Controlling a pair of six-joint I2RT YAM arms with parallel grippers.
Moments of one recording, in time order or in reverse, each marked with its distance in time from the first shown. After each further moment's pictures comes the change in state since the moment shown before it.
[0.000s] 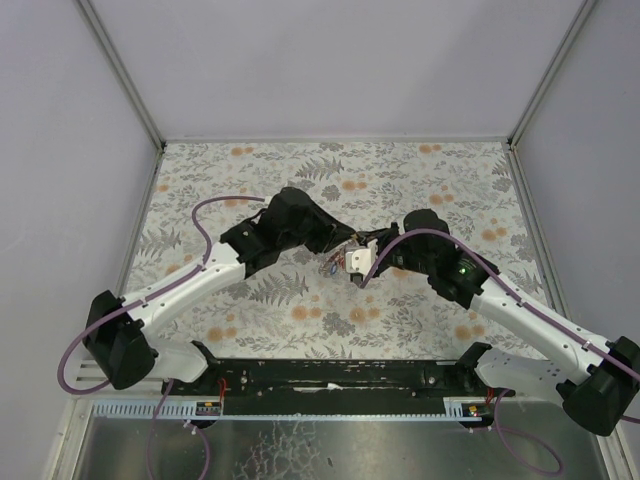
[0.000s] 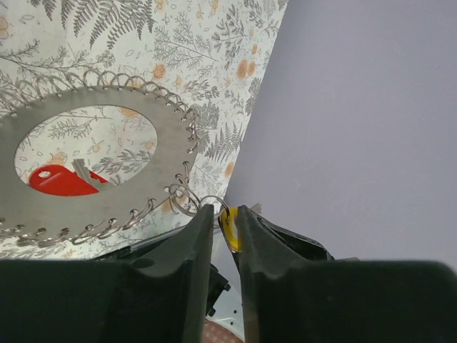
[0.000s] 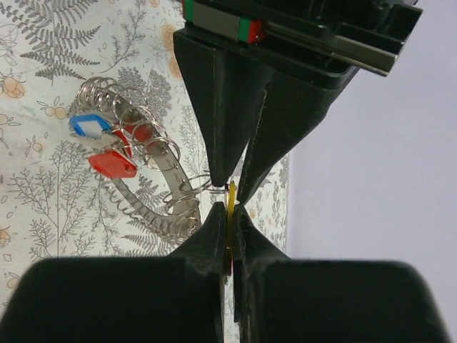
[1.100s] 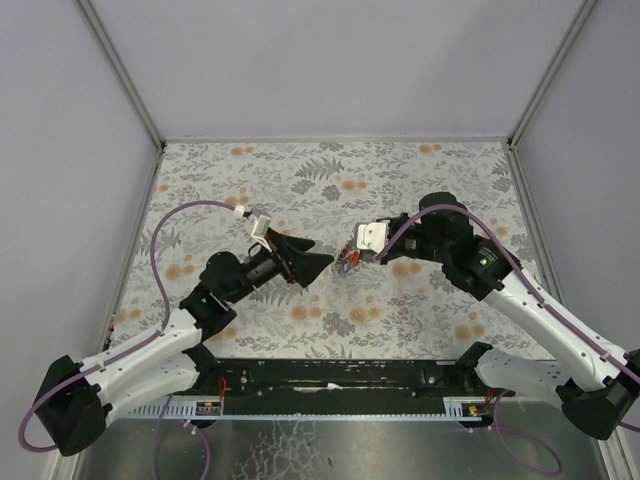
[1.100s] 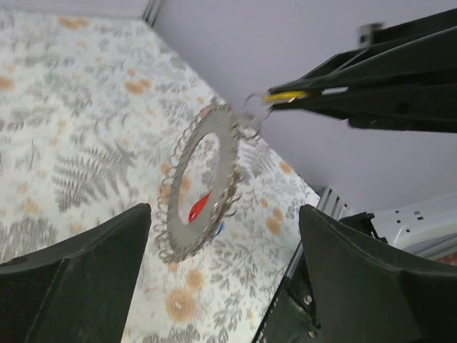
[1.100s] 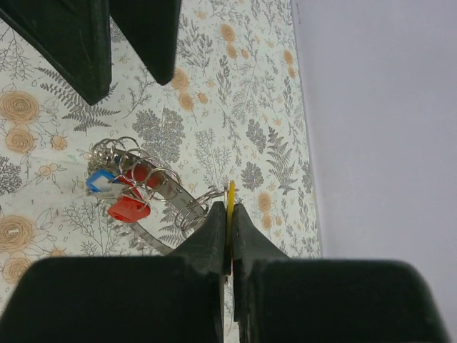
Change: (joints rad) left arm 0.023 -0.513 -0.705 0.812 0.109 0.857; right arm -0.037 -0.014 0.185 -0.174 -0.092 0.213
